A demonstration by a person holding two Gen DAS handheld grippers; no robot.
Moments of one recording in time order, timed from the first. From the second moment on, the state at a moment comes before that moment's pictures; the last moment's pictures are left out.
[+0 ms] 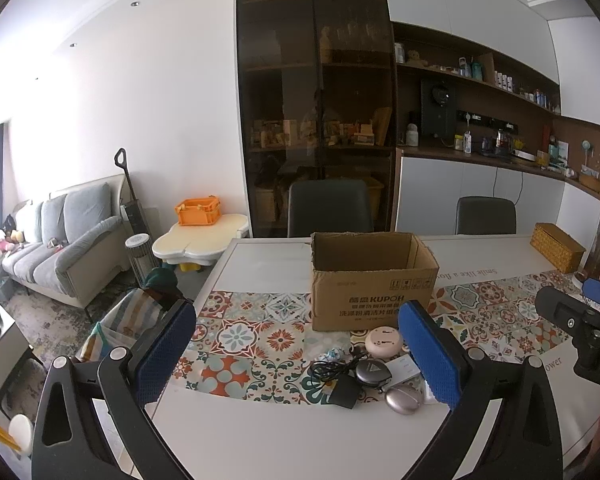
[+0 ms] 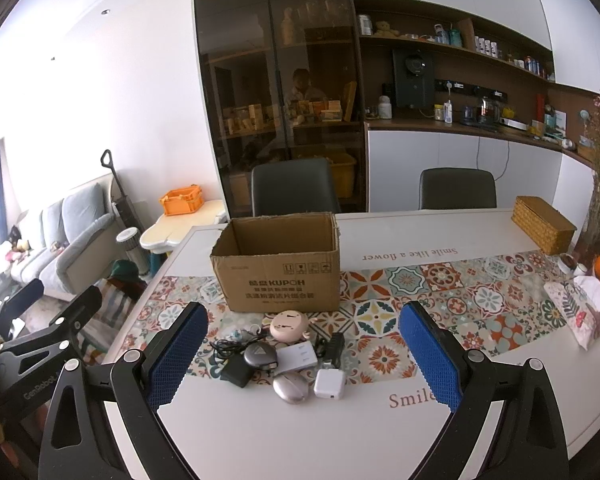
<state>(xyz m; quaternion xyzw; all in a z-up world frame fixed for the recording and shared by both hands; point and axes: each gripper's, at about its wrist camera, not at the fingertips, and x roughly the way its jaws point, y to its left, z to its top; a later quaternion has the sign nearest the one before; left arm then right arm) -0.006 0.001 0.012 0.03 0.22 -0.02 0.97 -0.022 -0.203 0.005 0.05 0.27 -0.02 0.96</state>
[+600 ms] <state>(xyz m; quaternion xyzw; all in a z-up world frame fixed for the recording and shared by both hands) -0.003 -0.001 0.012 0.03 0.23 -0.03 0.97 -0.021 -0.202 0.006 0.05 0.27 -0.02 0.96</state>
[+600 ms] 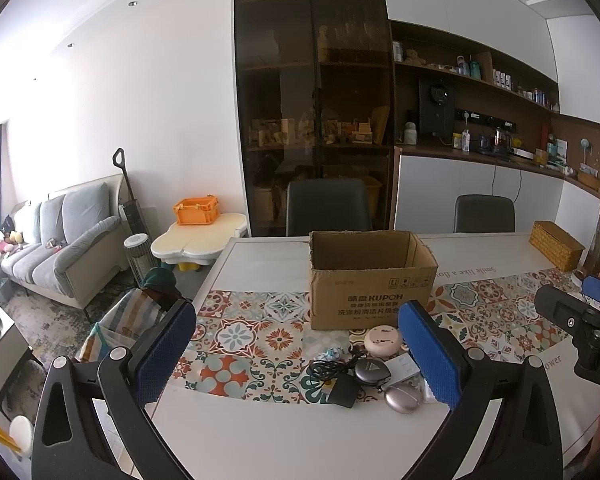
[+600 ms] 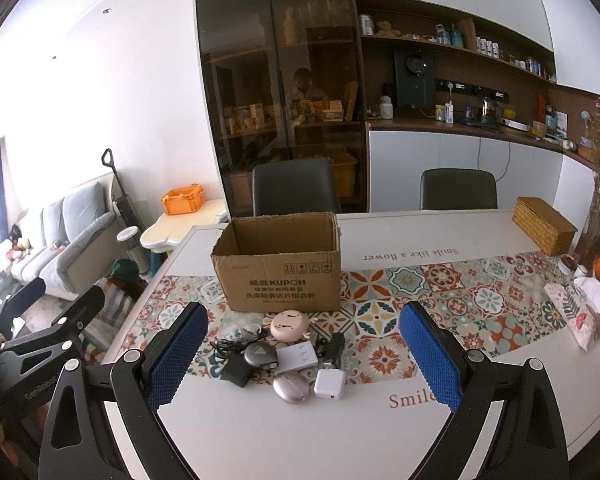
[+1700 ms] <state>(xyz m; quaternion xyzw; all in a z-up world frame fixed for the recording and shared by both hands) -0.004 -0.001 0.010 0.03 0.23 -0.03 0.97 -0.020 -0.203 0.004 0.05 0.27 -0.02 0.96</state>
